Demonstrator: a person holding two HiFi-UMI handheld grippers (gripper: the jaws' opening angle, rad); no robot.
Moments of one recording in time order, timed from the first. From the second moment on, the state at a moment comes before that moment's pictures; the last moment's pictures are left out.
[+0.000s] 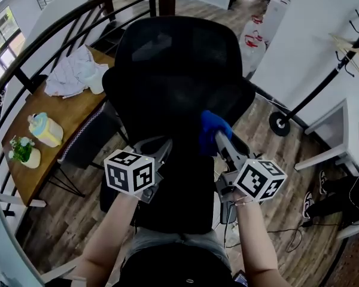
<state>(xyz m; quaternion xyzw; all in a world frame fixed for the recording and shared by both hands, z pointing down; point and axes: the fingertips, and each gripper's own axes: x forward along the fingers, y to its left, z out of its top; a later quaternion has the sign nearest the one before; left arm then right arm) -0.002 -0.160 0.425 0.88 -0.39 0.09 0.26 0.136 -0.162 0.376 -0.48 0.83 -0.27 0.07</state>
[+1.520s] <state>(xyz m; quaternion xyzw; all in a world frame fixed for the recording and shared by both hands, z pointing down) -0.032 -0.102 0.388 0.88 -0.42 0.03 0.22 0.060 -0.100 0.364 -0.41 0.87 -0.25 0.08</state>
